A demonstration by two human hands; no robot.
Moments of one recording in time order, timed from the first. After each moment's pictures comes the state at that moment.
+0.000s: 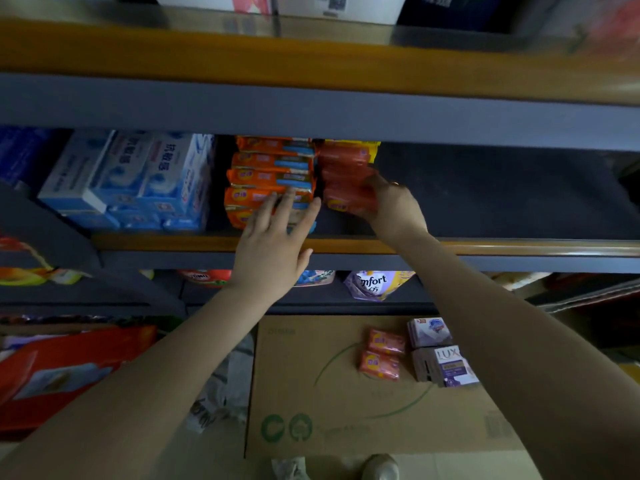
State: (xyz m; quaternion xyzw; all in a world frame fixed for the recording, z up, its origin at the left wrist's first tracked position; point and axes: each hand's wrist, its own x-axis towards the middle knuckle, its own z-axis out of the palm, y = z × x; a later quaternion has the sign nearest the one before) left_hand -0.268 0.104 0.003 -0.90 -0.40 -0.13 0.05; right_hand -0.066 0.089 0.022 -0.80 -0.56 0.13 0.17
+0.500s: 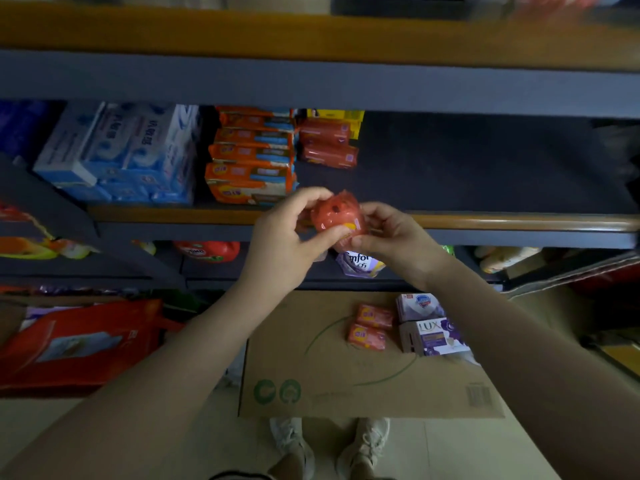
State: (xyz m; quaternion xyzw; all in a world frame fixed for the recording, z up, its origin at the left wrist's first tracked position) left_hand -0.233 0.033 0.060 -0.73 -0.39 -0.36 -0.43; right_hand -0.062 -0.010 0.039 -0.55 -0.40 0.58 0.45
